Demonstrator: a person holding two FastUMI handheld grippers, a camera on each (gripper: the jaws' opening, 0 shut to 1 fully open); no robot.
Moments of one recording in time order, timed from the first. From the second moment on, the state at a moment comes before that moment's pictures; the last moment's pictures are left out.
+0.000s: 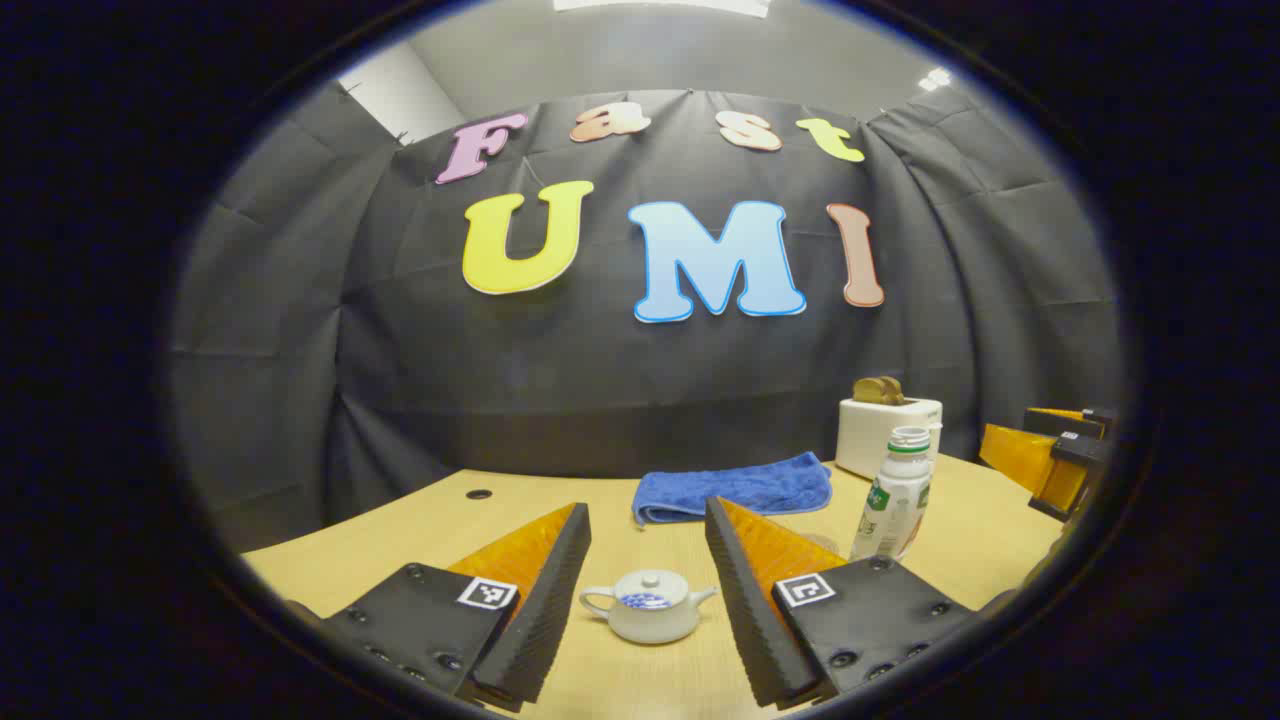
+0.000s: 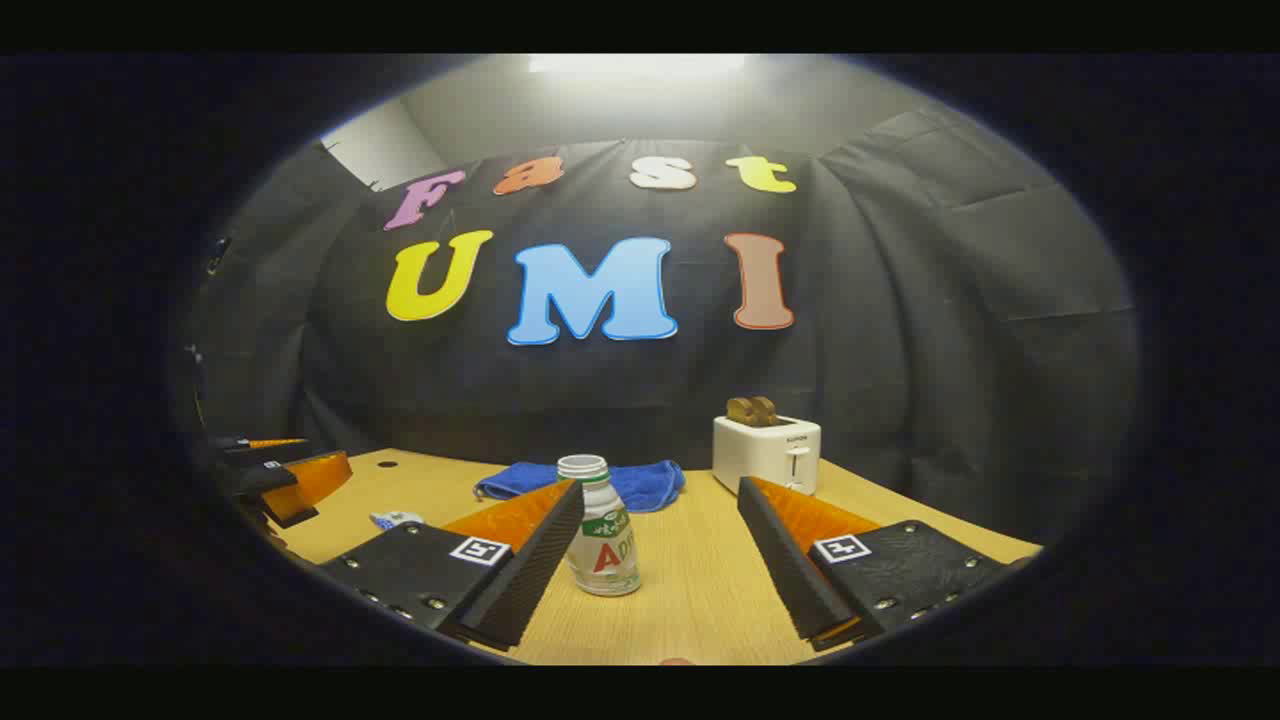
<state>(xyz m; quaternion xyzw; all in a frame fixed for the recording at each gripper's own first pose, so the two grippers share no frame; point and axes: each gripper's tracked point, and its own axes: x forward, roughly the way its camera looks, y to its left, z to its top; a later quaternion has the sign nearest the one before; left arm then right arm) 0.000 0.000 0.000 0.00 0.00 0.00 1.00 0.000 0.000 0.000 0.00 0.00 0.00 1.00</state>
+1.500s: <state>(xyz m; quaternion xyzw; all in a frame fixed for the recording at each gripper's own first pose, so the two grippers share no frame) 0.088 0.002 -0.111 -0.02 0.09 -0.01 1.00 0.017 0.005 -0.027 -0.05 0.01 -0.01 1.00</state>
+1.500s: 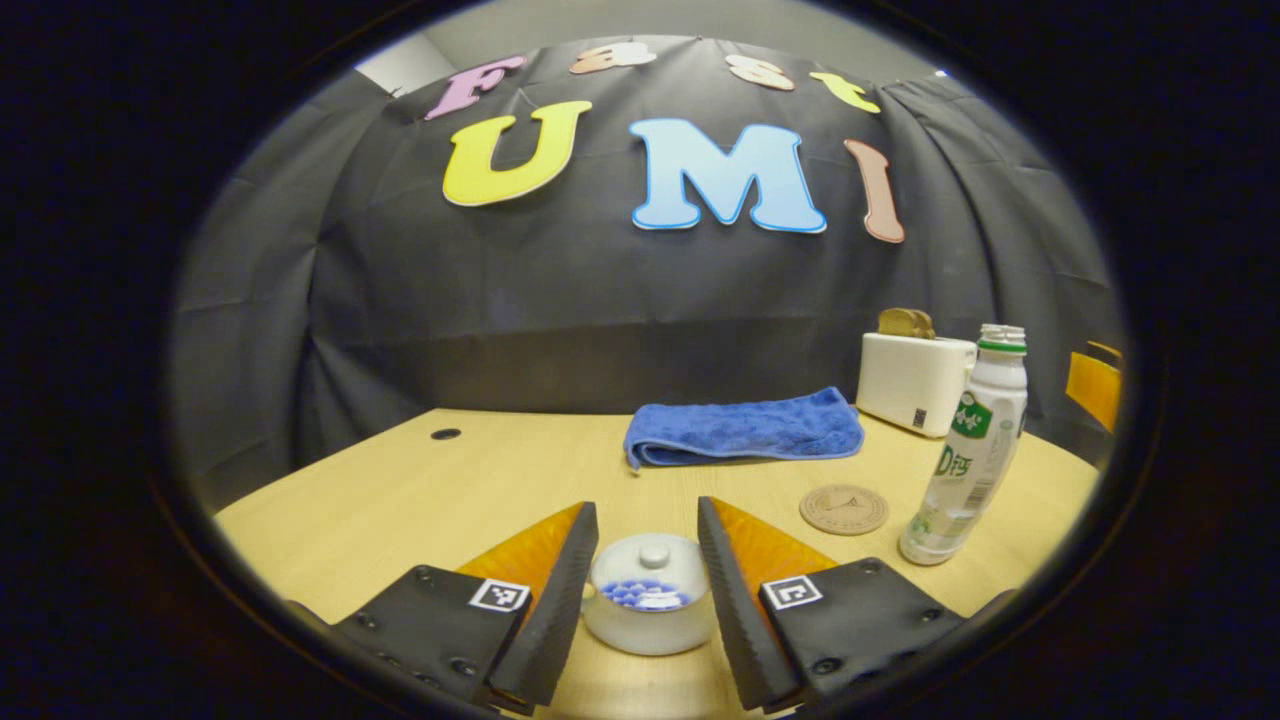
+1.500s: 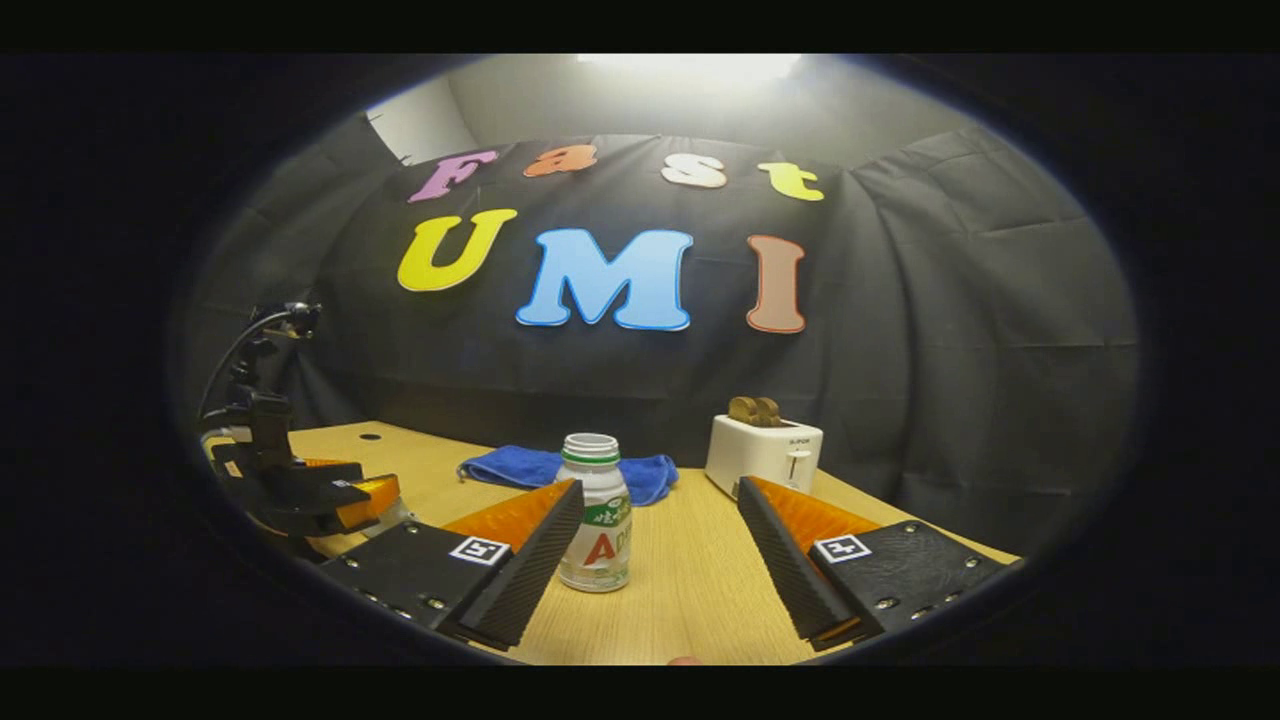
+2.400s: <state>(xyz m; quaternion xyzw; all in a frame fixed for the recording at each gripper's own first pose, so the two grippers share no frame) 0.101 -0.004 -0.111 -0.01 0.08 -0.02 1.00 0.023 -0.002 -0.053 -0.02 0.04 0.00 1.00</state>
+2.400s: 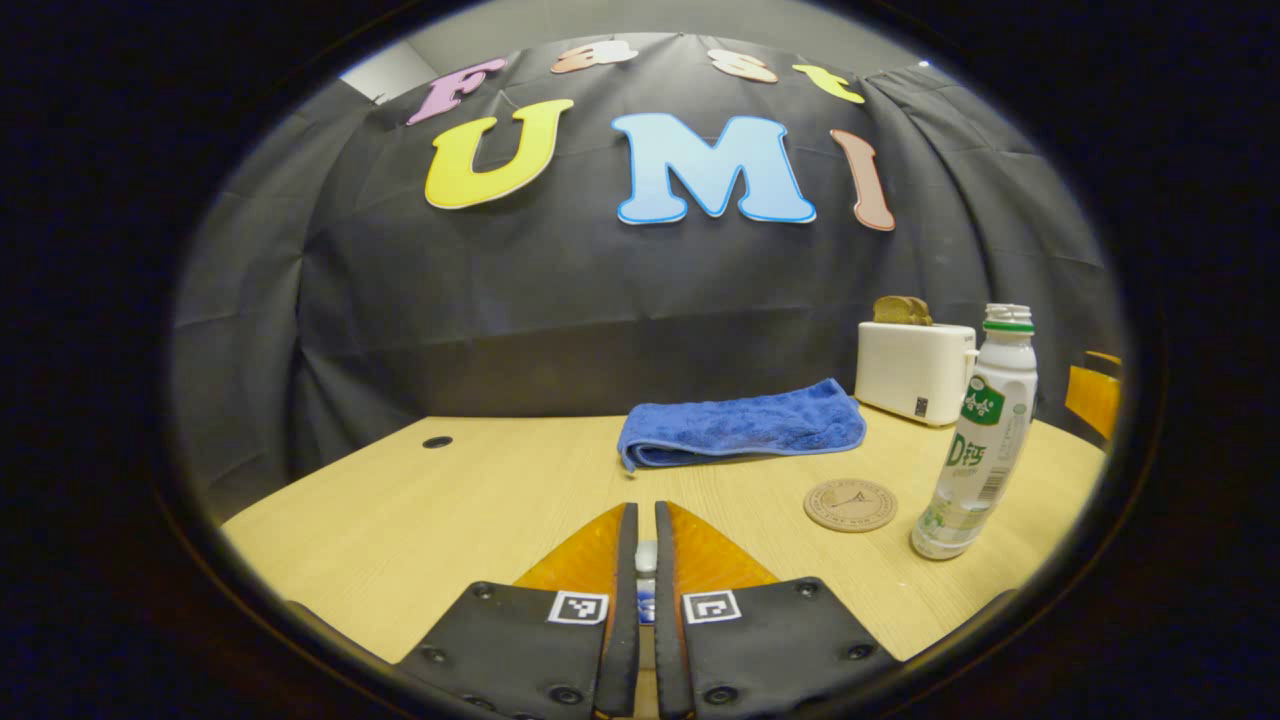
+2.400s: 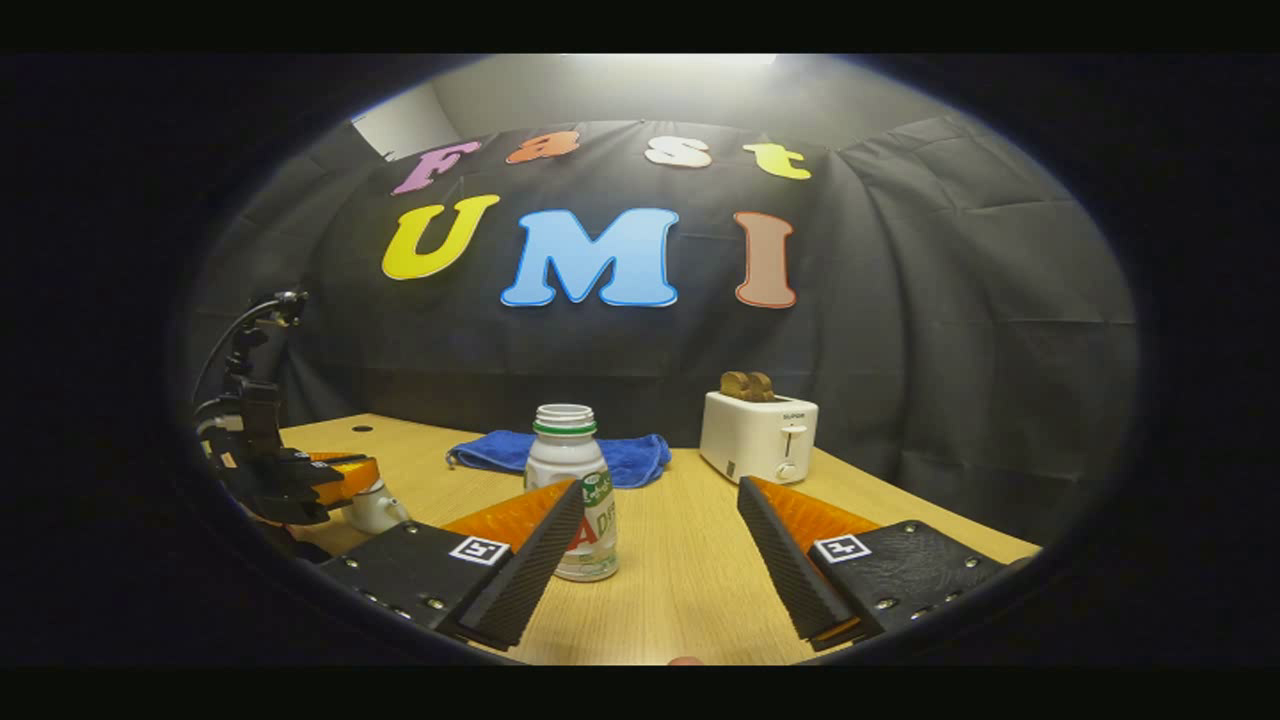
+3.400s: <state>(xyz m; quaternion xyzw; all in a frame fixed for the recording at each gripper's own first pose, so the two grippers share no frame) 0.030 0.080 -0.049 -0.06 0.04 0.00 1.00 0.081 0.046 -0.101 0.01 0.10 0.09 0.99</state>
